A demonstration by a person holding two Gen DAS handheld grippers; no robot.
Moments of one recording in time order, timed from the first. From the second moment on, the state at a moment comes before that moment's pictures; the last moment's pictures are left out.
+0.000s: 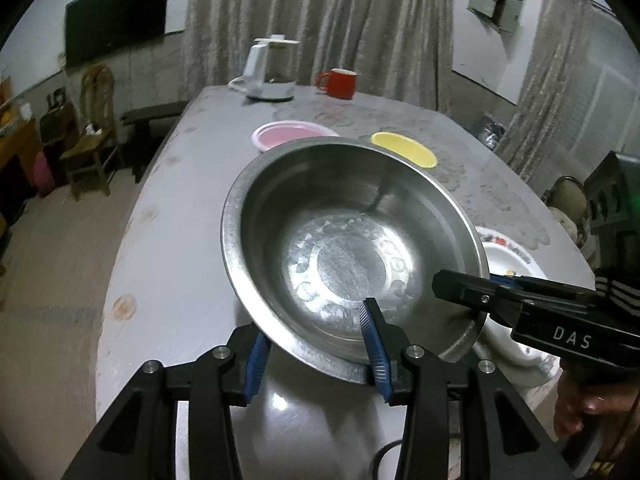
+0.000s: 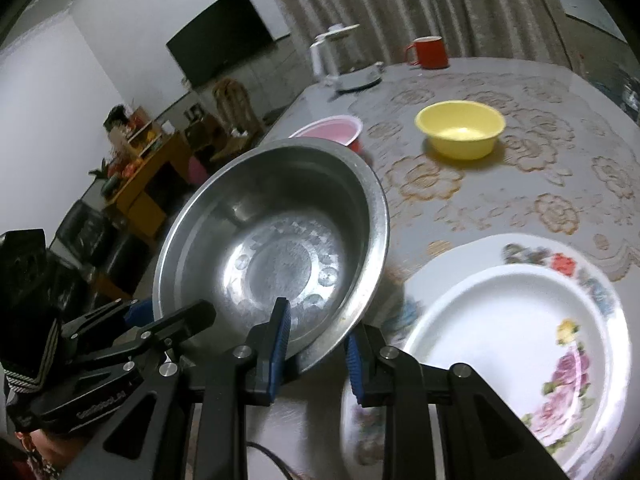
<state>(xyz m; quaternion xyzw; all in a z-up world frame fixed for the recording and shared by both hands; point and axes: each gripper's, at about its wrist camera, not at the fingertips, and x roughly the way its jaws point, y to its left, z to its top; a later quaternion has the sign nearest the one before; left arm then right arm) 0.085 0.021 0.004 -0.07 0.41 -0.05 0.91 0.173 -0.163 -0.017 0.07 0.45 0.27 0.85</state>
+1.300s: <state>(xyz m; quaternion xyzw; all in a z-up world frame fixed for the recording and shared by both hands) 0.069 0.035 -0.014 -0.07 0.45 -0.05 0.89 0.160 -0.174 -0.012 0.08 0.48 0.26 0.84</state>
